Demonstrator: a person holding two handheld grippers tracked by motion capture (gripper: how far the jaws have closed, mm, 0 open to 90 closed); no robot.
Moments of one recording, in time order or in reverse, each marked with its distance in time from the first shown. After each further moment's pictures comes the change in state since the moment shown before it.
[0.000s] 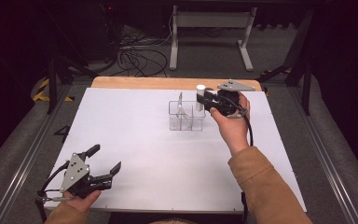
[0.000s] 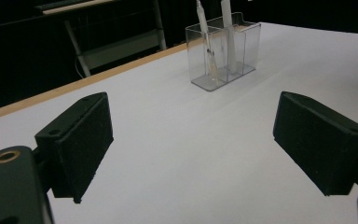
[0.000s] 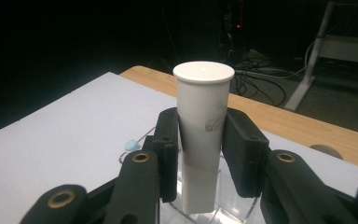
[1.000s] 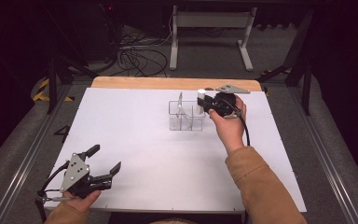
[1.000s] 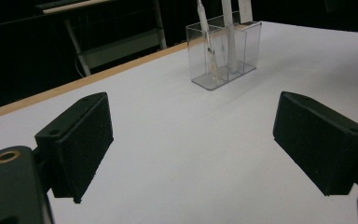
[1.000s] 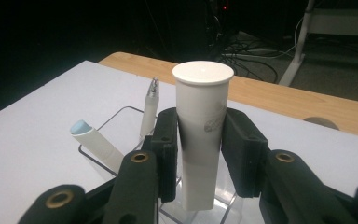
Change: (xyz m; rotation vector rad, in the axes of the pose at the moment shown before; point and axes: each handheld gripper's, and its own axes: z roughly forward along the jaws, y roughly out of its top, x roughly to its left) left arm 0.000 -0.001 0.000 0.005 0.001 0.001; right arm -0.016 -0.023 0.025 0.048 -0.043 0.062
